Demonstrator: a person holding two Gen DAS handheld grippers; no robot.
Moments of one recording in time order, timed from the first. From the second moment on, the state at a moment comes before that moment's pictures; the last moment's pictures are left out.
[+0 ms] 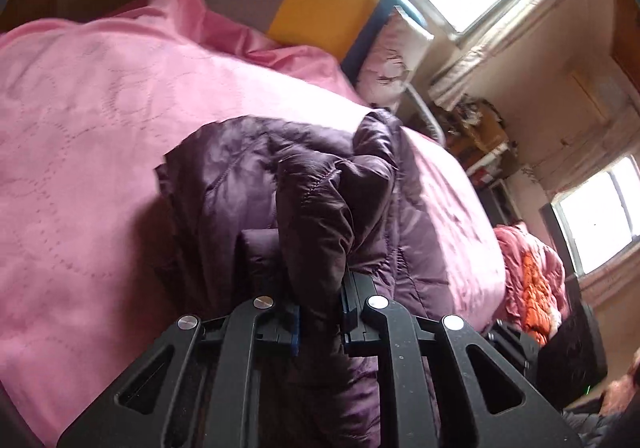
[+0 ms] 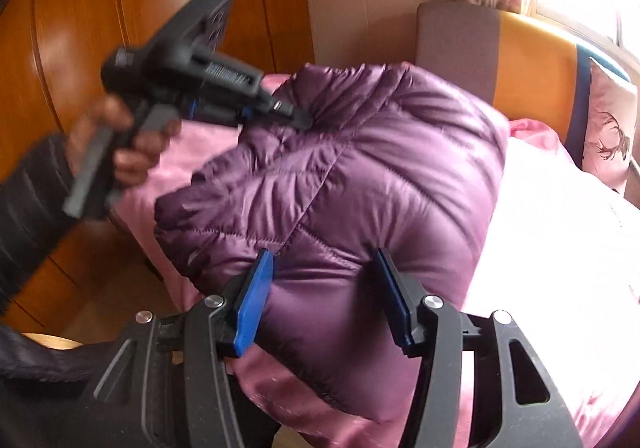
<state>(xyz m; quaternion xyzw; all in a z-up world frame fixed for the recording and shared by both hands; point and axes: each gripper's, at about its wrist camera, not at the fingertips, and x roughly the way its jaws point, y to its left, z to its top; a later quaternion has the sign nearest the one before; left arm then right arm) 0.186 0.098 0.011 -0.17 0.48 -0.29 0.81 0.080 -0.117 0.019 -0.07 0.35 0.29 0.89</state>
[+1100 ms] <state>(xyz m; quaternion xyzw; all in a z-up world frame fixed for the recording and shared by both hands) 0.141 0.124 -0.042 -0.12 0.44 -0.14 0.88 0.308 -0.102 0.035 0.04 0.46 0.18 0.87</state>
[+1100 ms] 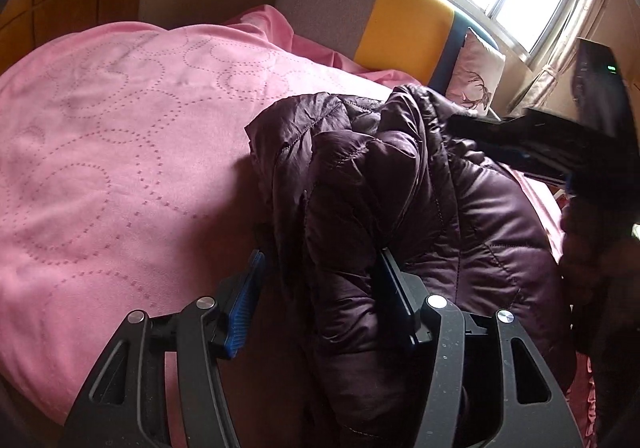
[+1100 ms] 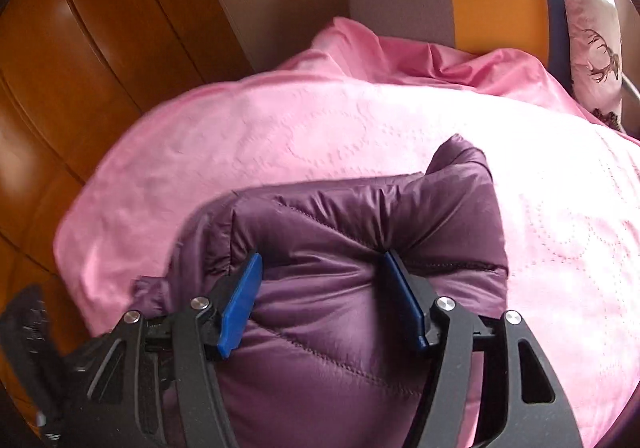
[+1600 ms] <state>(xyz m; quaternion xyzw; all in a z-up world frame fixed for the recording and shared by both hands) 0.143 0.150 -0.065 -0.18 0.42 -0.20 0.86 0.230 -0.190 0.020 0.16 0.42 0.23 0.86</state>
